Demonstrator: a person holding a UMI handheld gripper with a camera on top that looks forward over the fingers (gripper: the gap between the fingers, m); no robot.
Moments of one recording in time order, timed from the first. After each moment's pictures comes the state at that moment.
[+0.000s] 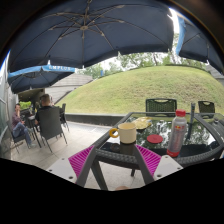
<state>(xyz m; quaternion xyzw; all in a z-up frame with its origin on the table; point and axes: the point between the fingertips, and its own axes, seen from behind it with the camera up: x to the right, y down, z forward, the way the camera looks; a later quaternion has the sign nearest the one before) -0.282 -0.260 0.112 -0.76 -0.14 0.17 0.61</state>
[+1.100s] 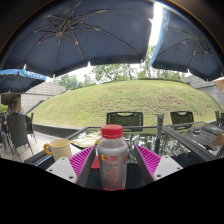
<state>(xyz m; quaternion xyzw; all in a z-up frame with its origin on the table) -0.084 -0.082 0.117 -0.73 -0.04 0.05 0.68</state>
